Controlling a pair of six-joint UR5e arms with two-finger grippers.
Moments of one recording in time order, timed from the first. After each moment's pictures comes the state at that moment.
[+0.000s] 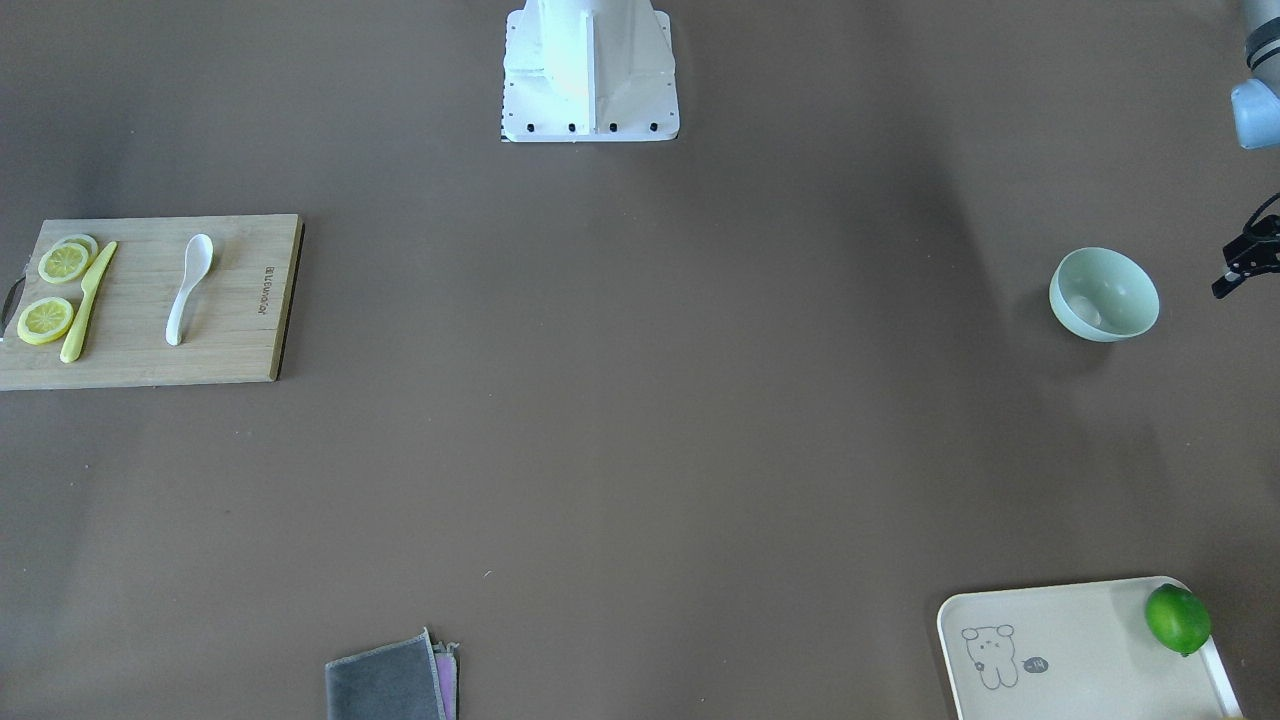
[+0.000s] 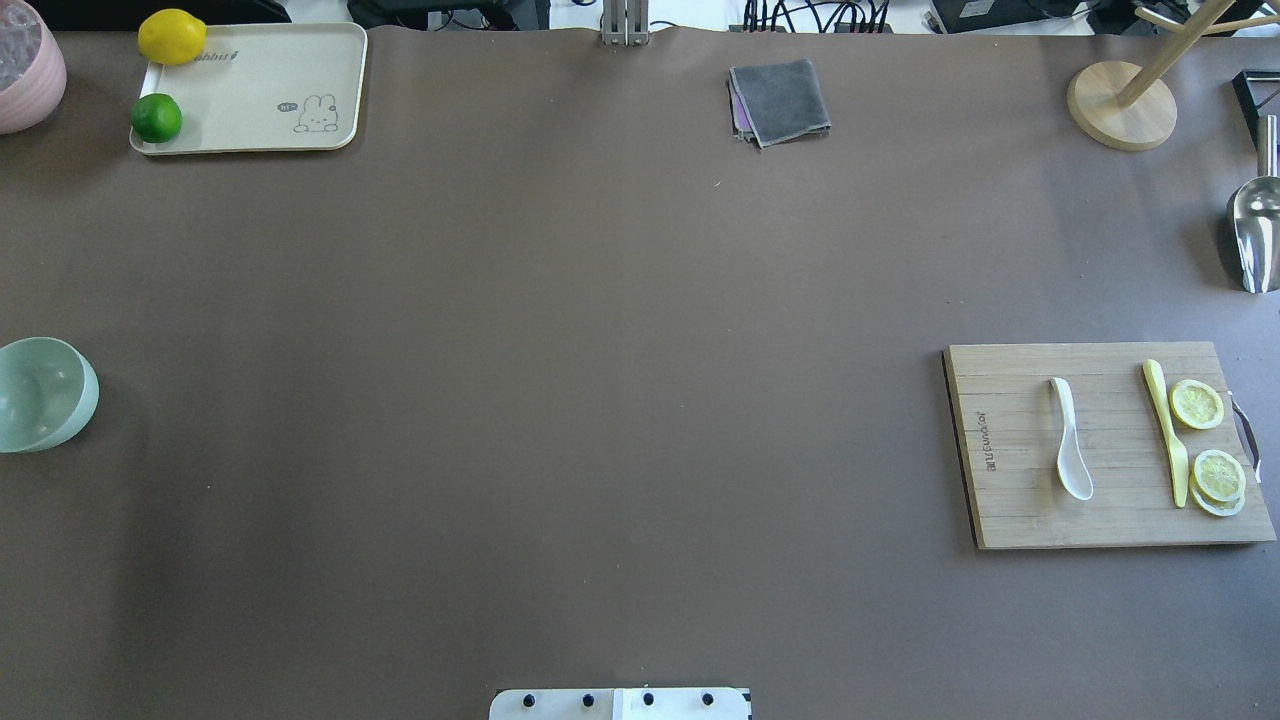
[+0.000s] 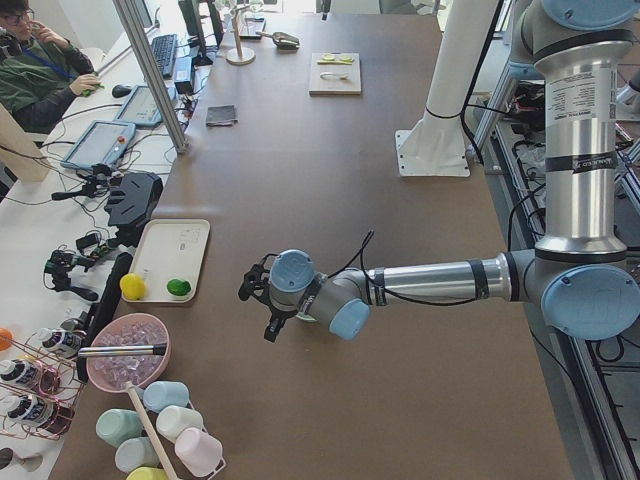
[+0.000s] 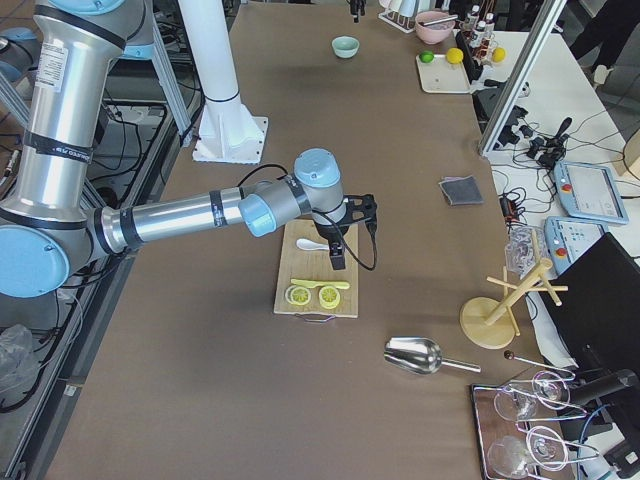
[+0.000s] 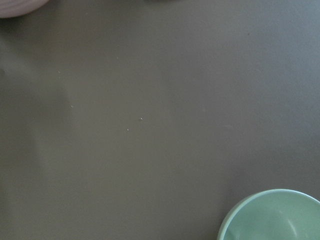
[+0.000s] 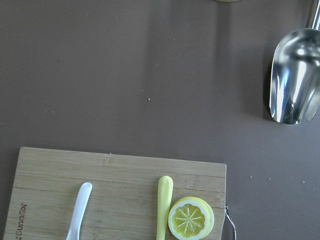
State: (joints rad) left arm -1.33 -1.45 -1.46 -2.36 -2.39 -0.22; right arm 1.30 -1.83 2.03 -1.25 2.27 0.47
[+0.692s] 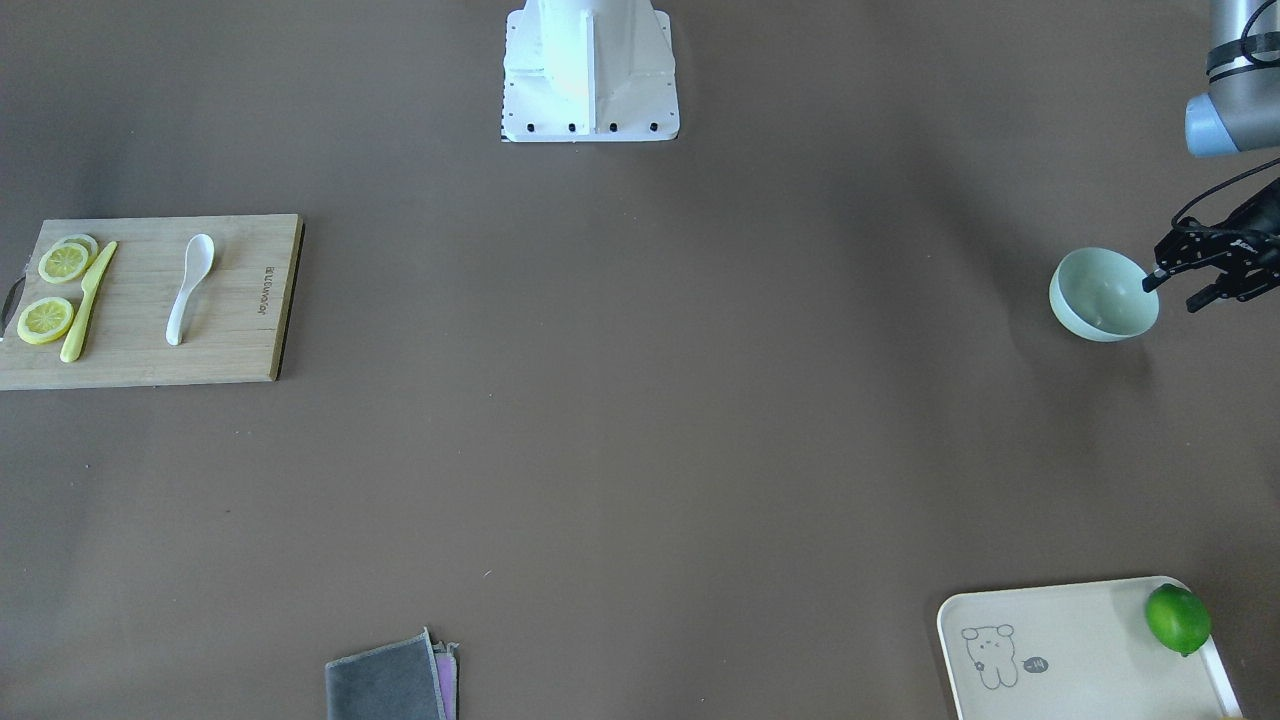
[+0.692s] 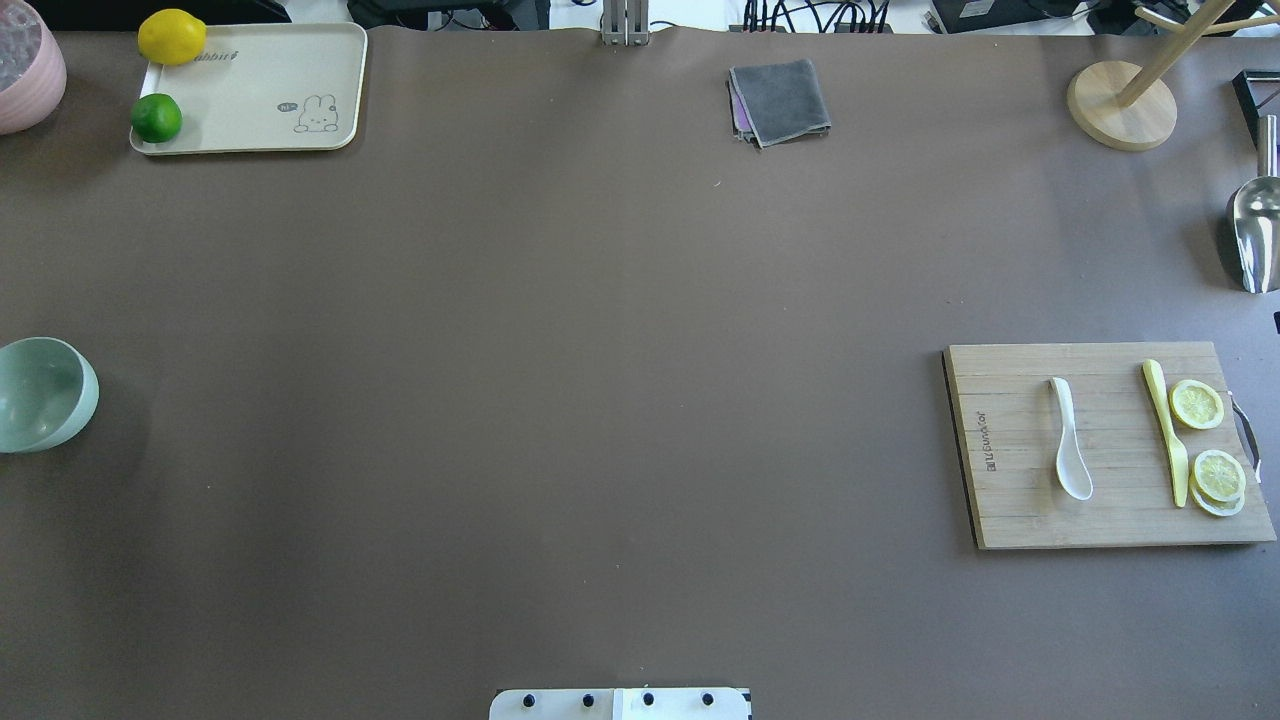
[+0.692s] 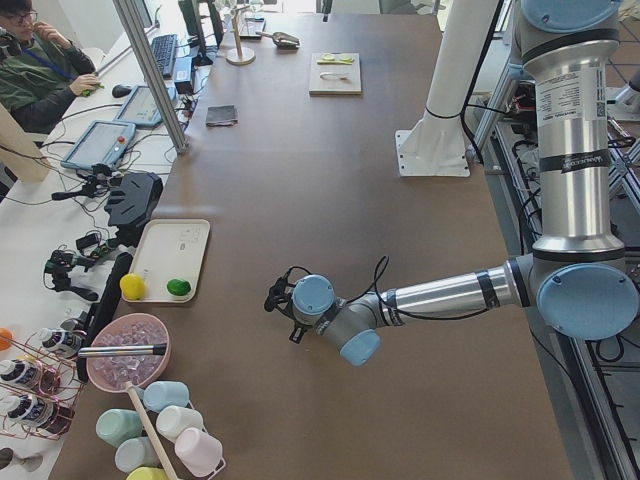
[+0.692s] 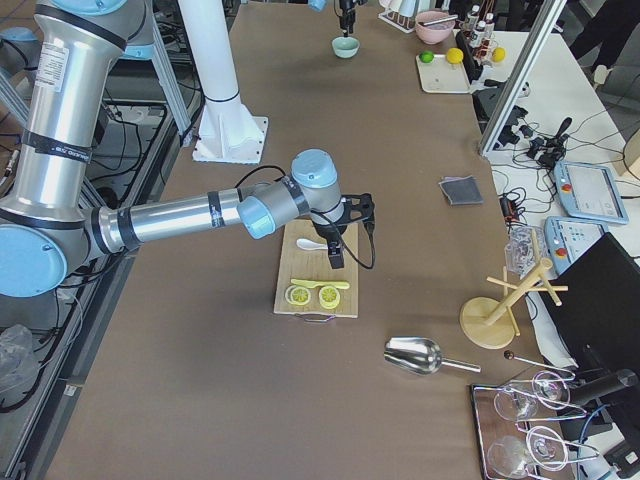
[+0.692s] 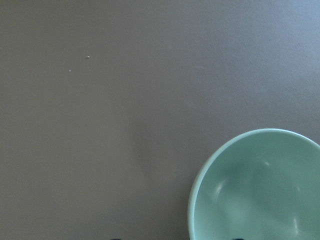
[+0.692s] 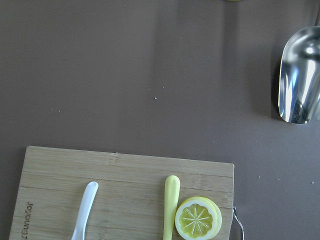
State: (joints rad) left arm -1.22 -1.43 -1.35 -2.59 -2.41 -0.31; right arm 1.29 -1.83 2.03 -1.23 2.27 0.48
